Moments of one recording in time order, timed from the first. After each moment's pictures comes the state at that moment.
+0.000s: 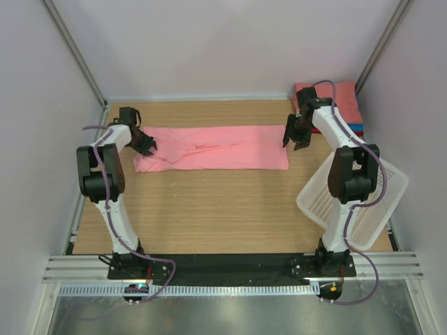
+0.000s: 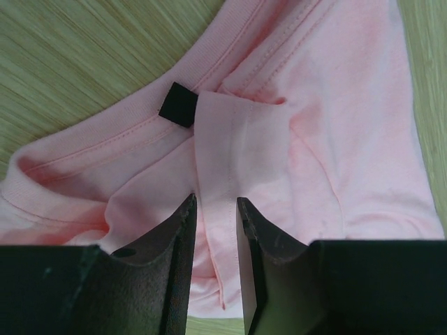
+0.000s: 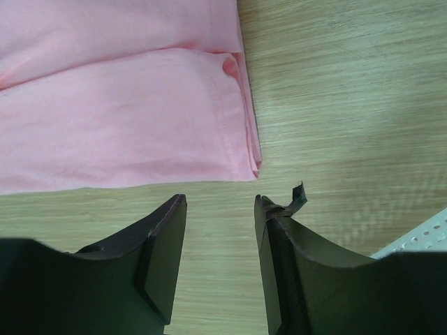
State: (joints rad) left arm 0.10 2.05 1.48 -0.55 0.07 -0.86; right arm 0.12 1.98 1.72 -0.97 -0.06 0.37
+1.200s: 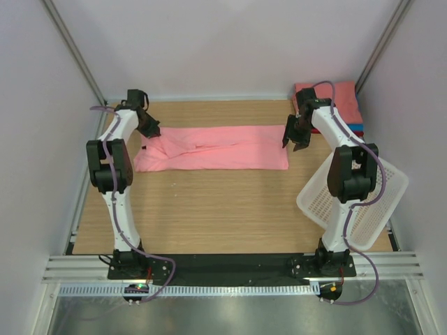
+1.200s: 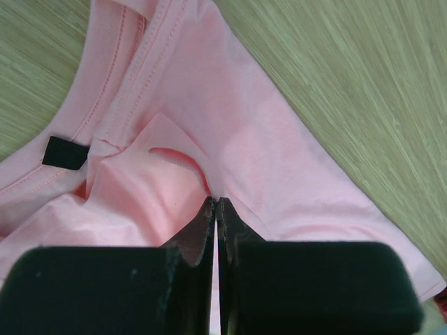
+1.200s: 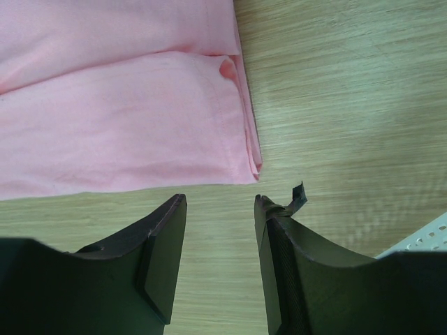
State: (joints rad) left arm 0.03 2.19 1.83 -0.69 0.03 -0.81; right arm 0.12 1.99 1.72 -0.97 -0.05 0.39
